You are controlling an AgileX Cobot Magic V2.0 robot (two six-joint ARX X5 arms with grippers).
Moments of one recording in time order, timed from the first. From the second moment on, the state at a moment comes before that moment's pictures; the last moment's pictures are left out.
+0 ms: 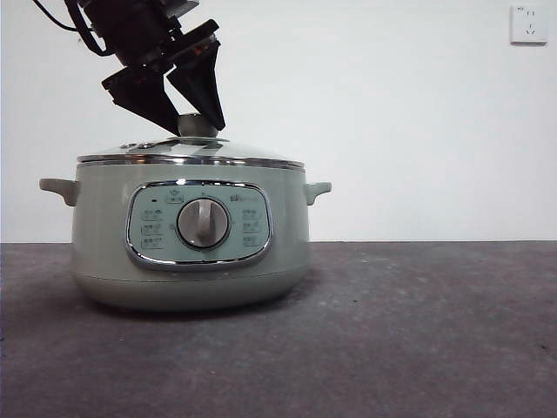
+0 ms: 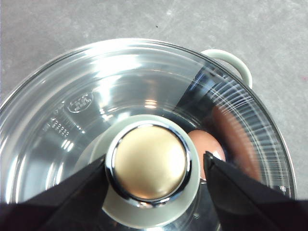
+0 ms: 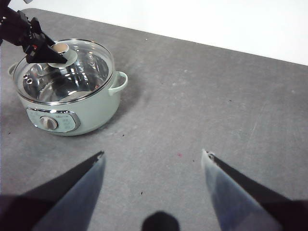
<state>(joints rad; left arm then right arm) -0.39 1.66 1.48 -0.65 0.22 0.14 0.66 0.64 1.51 -1.35 0.26 0.07</state>
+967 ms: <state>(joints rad) -0.40 1.11 1.50 -1.02 0.26 0.07 0.66 0.64 1.51 -1.35 0.20 0.07</state>
